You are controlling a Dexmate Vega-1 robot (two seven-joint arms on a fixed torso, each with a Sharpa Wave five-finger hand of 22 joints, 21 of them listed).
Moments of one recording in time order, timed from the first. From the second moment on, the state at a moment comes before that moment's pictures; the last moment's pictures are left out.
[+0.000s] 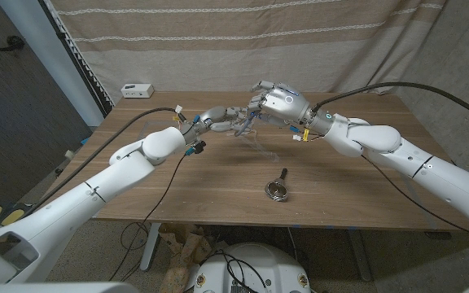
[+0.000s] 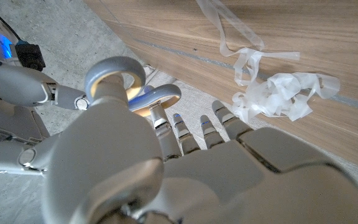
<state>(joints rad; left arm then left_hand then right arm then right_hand) 0.81 0.82 0.55 -1.89 -0.15 0.06 -0.09 0.92 -0.05 0.08 -0.13 0.20 0.72 -0.14 0.29 0.30 0.21 -0.20 0.21 0.23 0.05 -0.04 0.19 0.18 0.17 -0.01 0.19 0.17 -0.61 -0.88 -0.69 -1.78 -1.13 0.41 -0.56 1.36 0.11 0.04 -0.10 0.28 0.77 -0.21 0.73 0.26 0.85 -0.18 0.67 0.50 0.95 -0.14 0.52 0.60 0.29 -0.04 0.67 0.19</state>
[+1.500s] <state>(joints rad) 0.80 0.75 0.58 -1.83 -0.14 -0.02 -0.09 0.99 0.03 0.14 -0.15 0.19 1.01 -0.09 0.37 0.27 0.28 -0.21 0.23 0.23 0.09 -0.04 0.19 0.18 0.18 -0.03 0.20 0.17 -0.60 -0.86 -0.69 -1.77 -1.13 0.42 -0.58 1.36 0.11 0.04 -0.10 0.28 0.77 -0.21 0.73 0.26 0.84 -0.18 0.69 0.52 0.96 -0.13 0.51 0.61 0.28 -0.04 0.70 0.19</state>
